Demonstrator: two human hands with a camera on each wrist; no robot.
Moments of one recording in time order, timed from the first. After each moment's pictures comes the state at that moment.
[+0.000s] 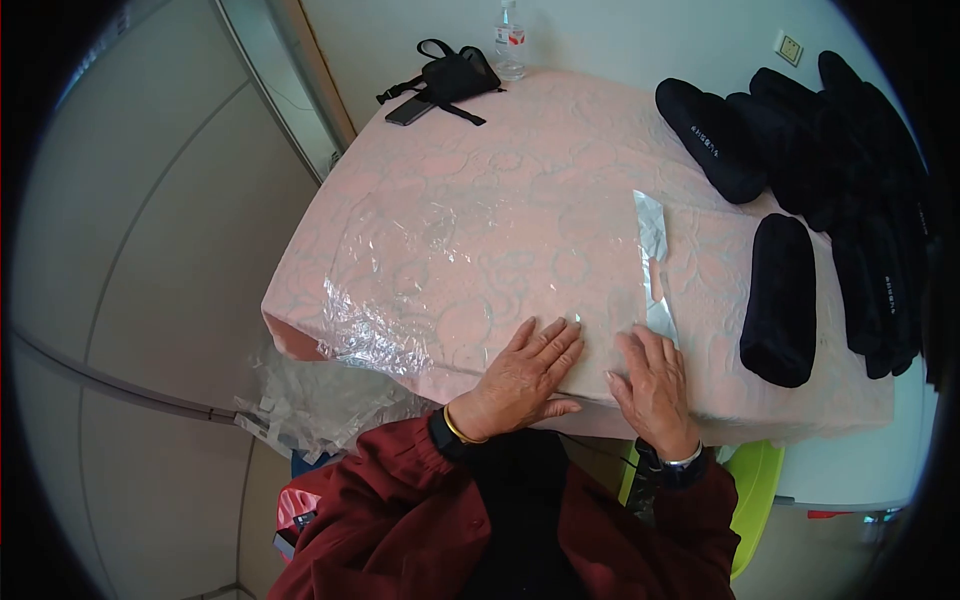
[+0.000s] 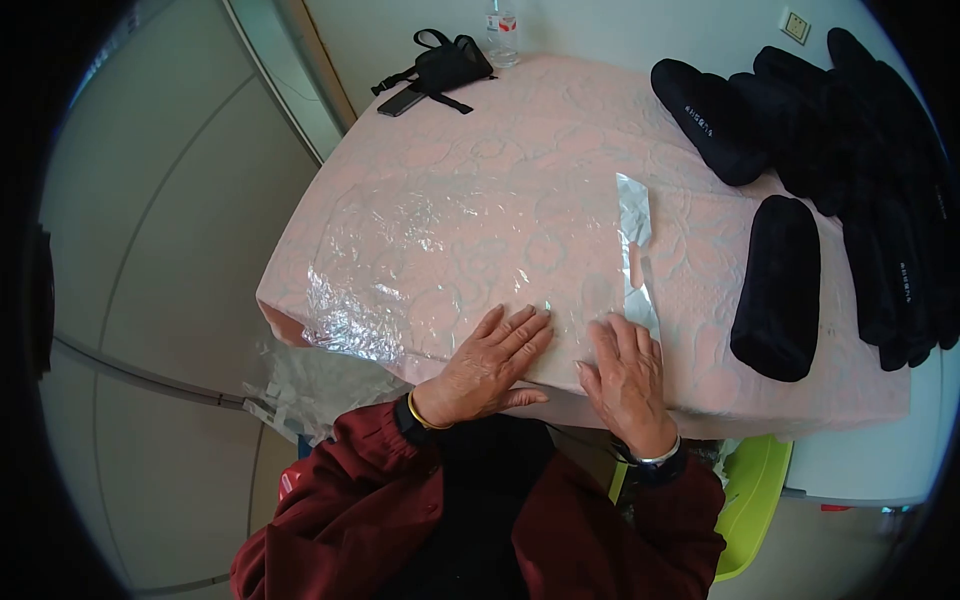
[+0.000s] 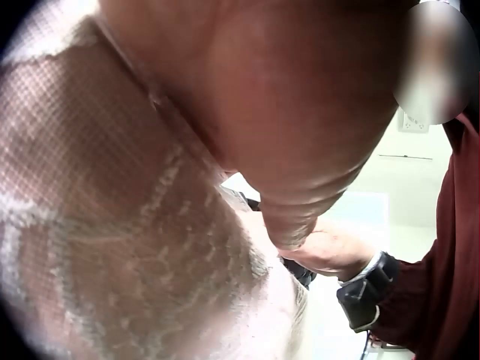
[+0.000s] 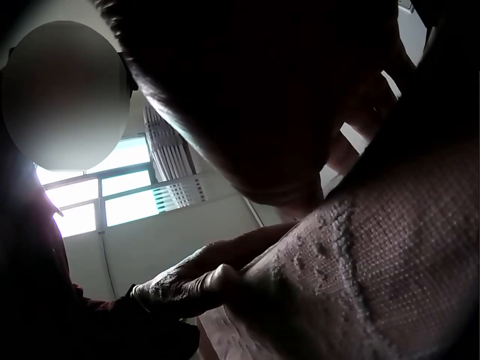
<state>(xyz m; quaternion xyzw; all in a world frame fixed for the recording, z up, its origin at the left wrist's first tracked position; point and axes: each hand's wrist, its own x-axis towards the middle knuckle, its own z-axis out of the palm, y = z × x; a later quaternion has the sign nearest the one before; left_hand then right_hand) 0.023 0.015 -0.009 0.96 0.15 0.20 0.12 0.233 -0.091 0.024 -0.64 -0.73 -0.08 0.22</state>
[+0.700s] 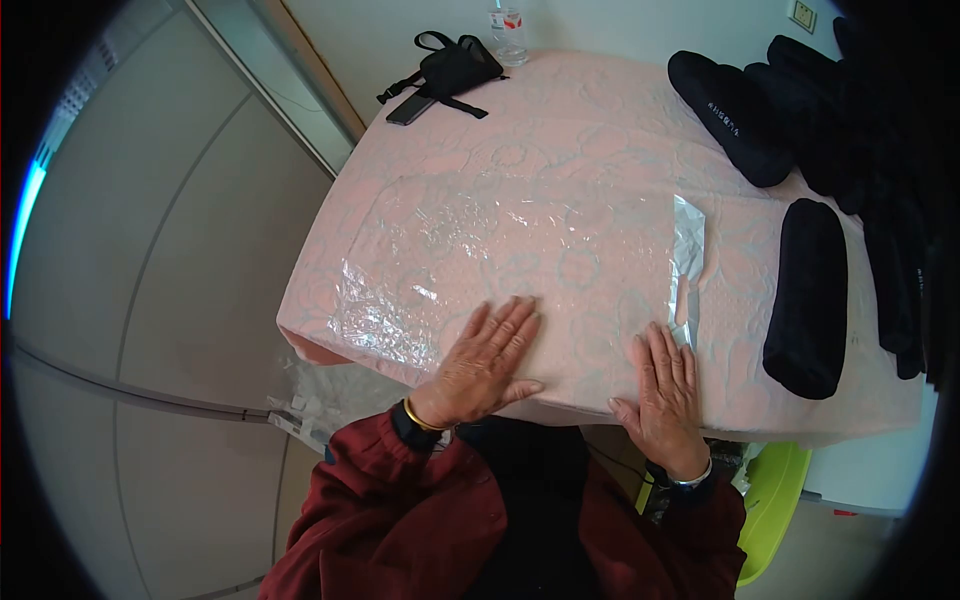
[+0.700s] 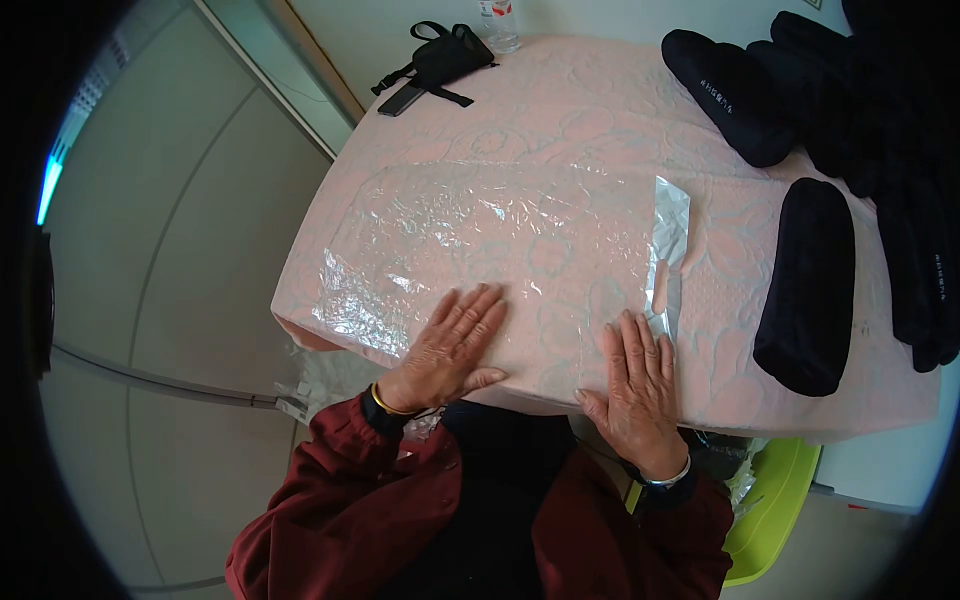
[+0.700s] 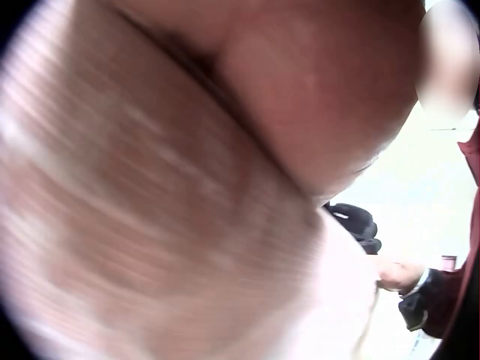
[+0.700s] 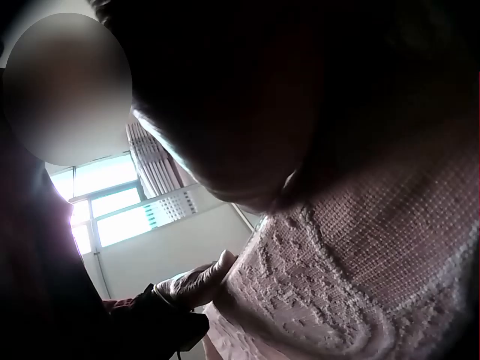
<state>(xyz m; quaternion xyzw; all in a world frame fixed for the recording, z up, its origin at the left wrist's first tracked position) -0.013 0.054 0.003 0.97 0.22 0.11 0.08 0.246 -0.099 0.001 -0.68 -0.71 0.04 0.17</state>
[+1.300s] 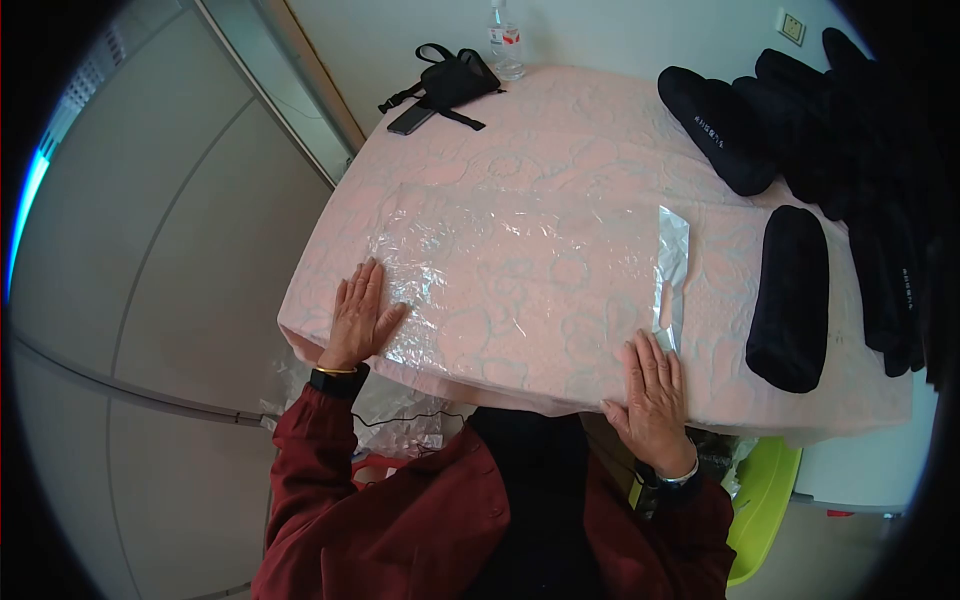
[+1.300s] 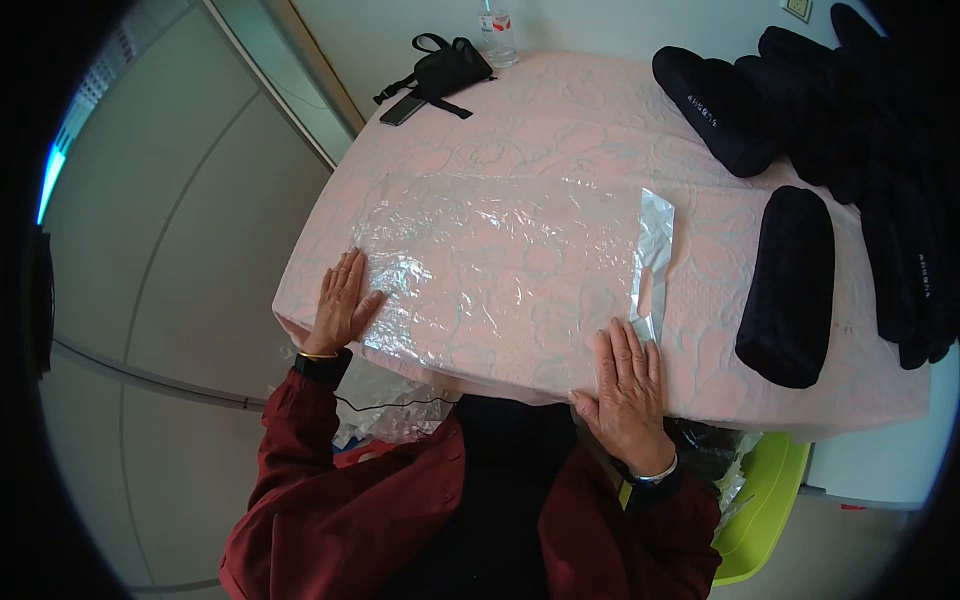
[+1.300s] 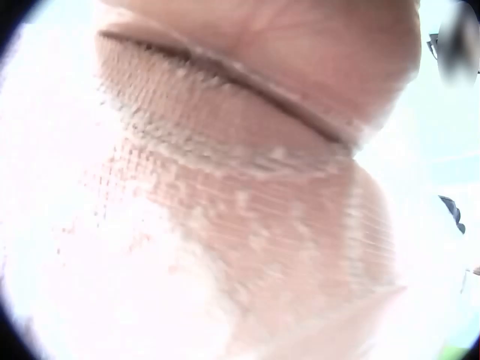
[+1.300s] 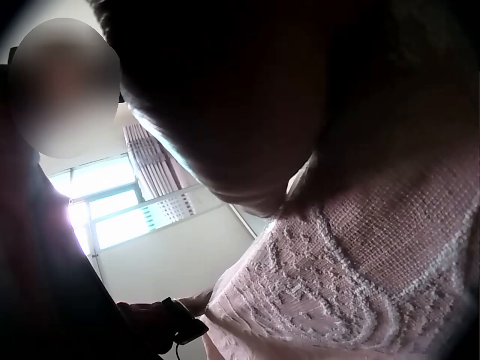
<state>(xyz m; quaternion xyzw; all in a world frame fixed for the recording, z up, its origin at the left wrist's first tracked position) -0.145 0.140 -0.009 0.87 0.49 0.12 0.00 0.245 -0.108 0.003 -0.68 -0.71 0.03 0.16</state>
